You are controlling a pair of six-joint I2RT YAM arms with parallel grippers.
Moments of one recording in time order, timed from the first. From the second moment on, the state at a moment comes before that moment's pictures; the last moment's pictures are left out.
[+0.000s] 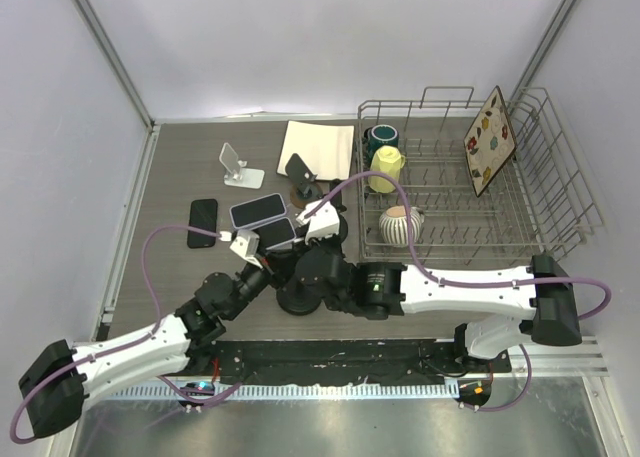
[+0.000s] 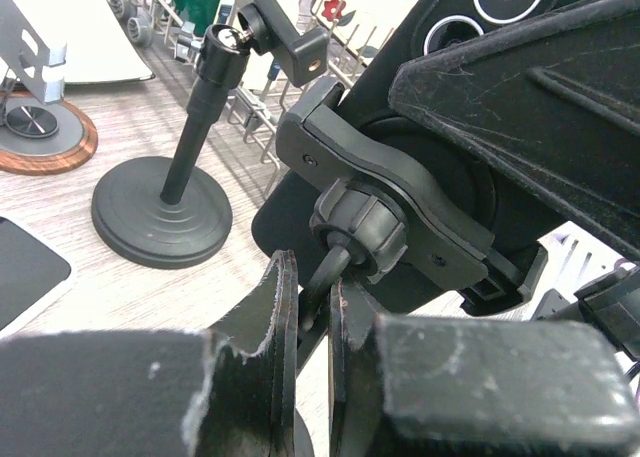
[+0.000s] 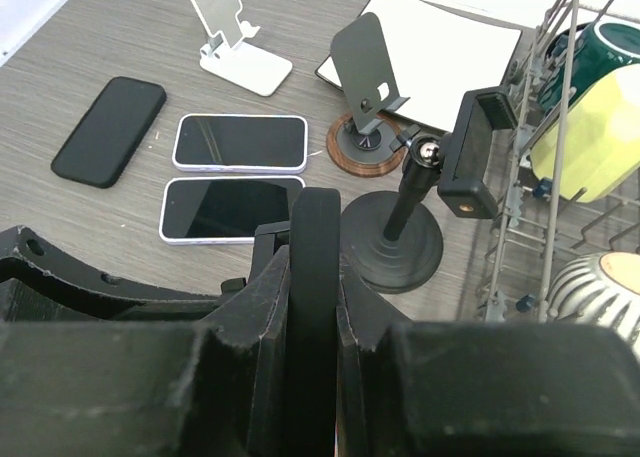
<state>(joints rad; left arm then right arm) -0.93 0.70 0.14 0.62 -0.21 -0.45 1.39 1.41 1.13 -0.14 1.05 0.33</state>
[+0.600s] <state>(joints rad) -0.93 0.60 0.11 0.59 -0.25 -0.50 1.34 1.38 1.13 -0.20 0.97 0.50</state>
